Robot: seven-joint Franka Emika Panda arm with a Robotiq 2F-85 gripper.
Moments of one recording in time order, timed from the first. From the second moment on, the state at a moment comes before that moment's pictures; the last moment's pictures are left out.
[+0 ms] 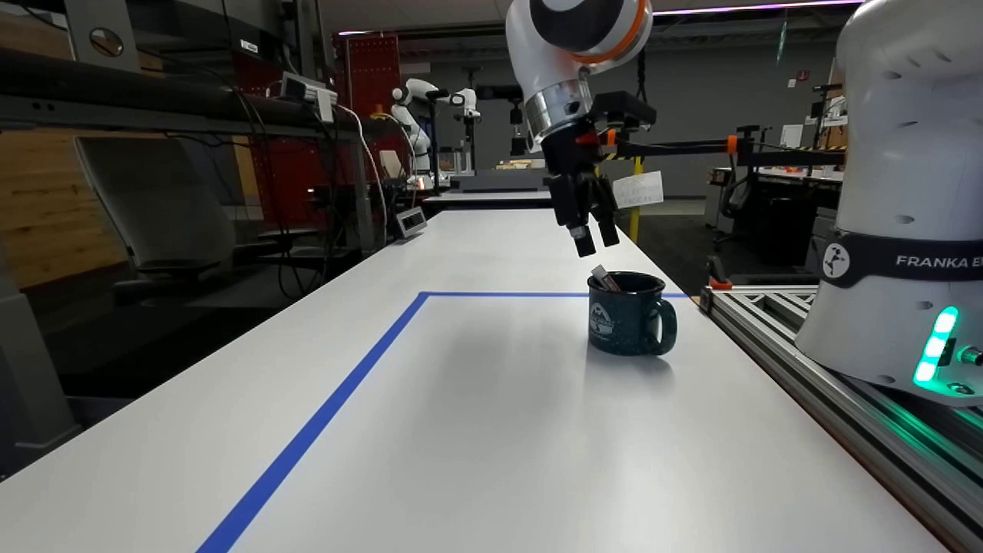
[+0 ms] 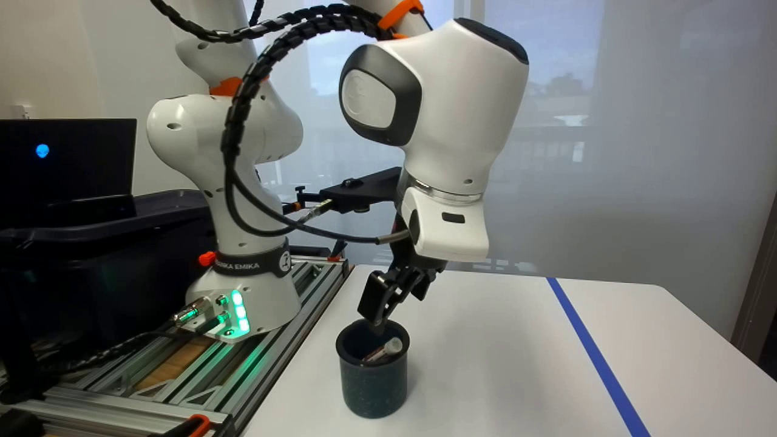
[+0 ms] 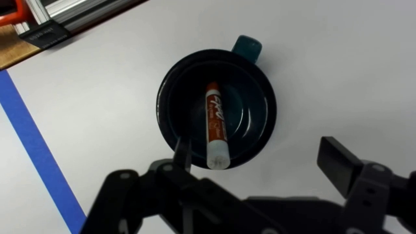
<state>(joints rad) -0.21 -0.18 -0.22 -2.73 0.05 2.22 0.02</state>
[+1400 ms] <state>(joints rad) -0.23 -0.09 -0.23 -2.73 0.05 2.34 0.00</state>
